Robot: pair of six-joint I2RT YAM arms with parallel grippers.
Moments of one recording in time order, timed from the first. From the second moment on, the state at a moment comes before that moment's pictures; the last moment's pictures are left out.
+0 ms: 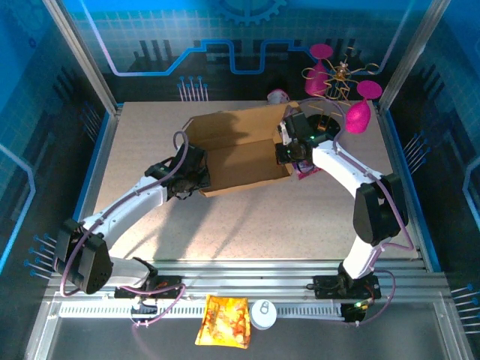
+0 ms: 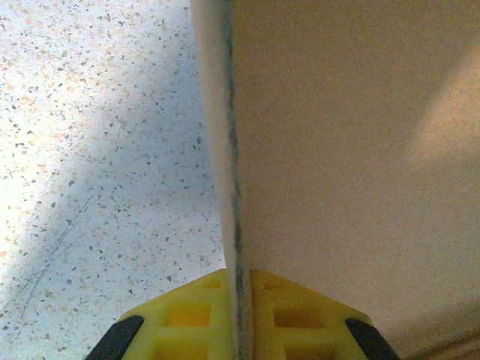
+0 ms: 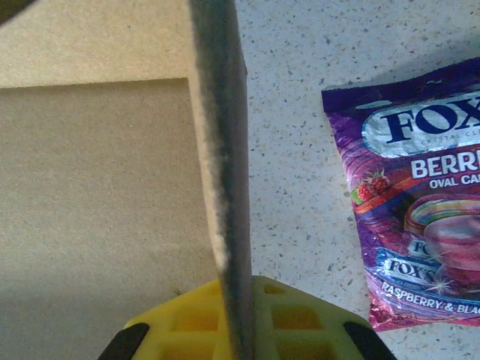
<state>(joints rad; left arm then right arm) -0.47 1.35 1.02 -0.64 -0.12 -0.65 0.39 1.75 1.38 -0.62 0.00 0.21</state>
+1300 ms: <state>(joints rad) -0.46 1.44 0.67 -0.15 -0.19 -0.53 0.42 1.81 1.18 -0.49 -0.10 0.19</state>
